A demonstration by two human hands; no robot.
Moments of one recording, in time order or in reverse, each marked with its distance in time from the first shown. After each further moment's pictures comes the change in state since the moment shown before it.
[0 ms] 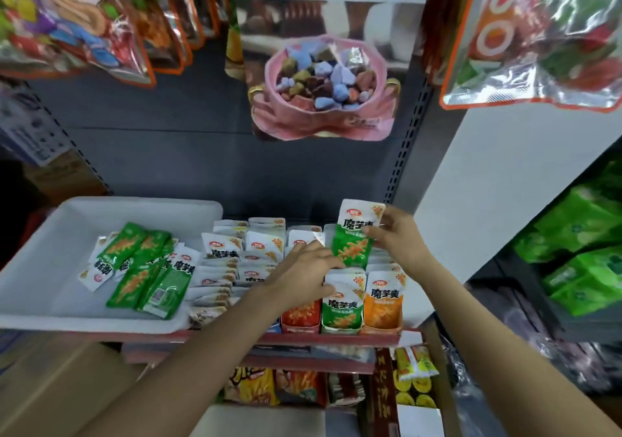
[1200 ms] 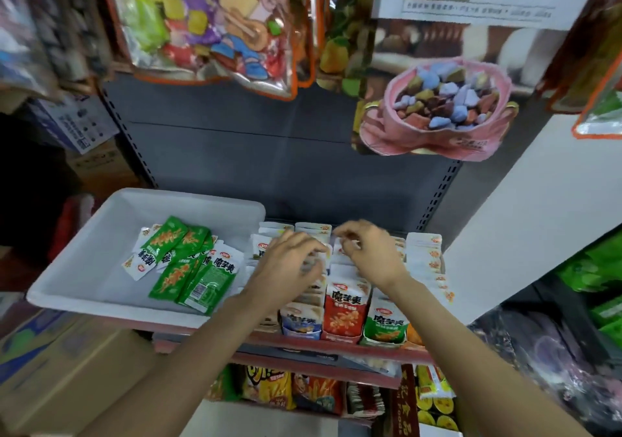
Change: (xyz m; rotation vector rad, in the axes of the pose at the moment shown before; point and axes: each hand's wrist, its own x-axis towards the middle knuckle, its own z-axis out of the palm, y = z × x) left_hand -0.069 -0.067 -0.024 -0.224 0.443 -0.148; right_hand -0.004 -0.047 0.103 -0.530 -0.137 -0.297
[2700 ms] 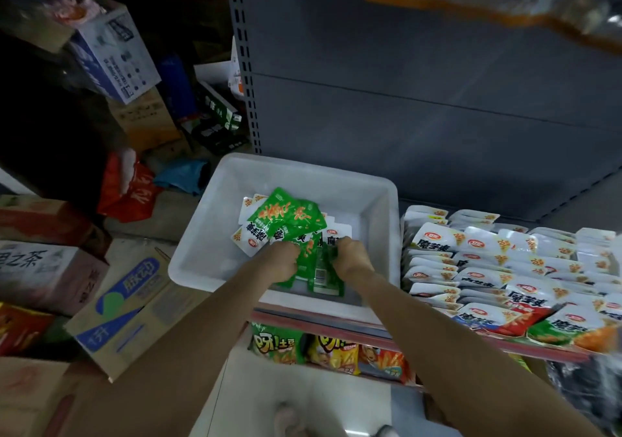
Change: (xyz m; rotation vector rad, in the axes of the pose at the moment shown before) left_hand -0.086 -0.286 -0.048 0.055 -0.639 -0.477; right_hand 0.081 -0.144 0.275 -0.365 -0.427 0.367
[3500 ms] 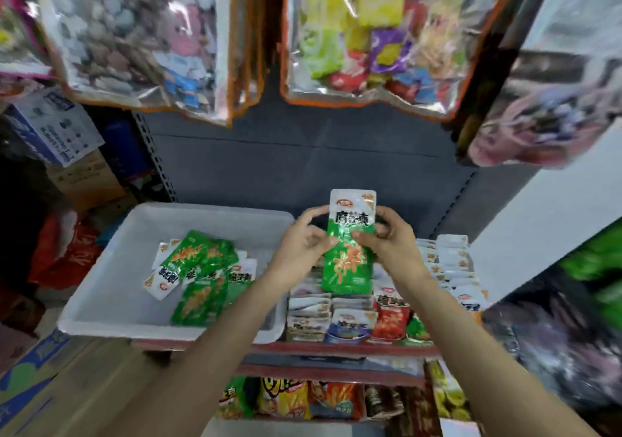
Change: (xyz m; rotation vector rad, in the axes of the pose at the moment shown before) left_hand -0.047 0.248 -0.038 -0.991 0.332 0.407; right_hand -0.123 0.173 -0.157 1.254 0.445 -0.202
